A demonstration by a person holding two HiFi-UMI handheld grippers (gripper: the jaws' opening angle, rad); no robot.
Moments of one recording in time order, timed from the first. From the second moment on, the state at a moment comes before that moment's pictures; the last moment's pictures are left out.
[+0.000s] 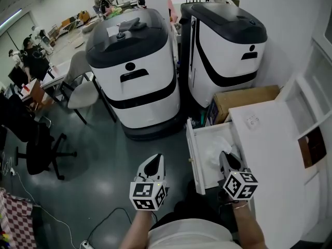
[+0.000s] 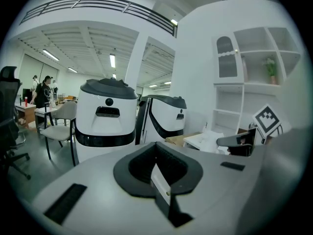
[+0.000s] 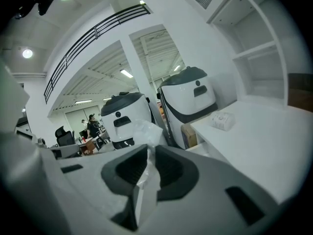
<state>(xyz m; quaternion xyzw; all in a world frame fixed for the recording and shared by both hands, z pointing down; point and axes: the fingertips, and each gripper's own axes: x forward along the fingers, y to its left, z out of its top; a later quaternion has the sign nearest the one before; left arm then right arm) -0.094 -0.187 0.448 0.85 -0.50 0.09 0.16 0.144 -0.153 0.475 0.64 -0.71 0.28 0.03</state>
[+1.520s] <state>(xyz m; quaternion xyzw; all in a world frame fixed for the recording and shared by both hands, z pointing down) -0.090 -0.171 0.445 0.85 -0.49 0.08 0.15 0.140 -0.125 0.413 0.65 -0.73 0.22 -0.01</state>
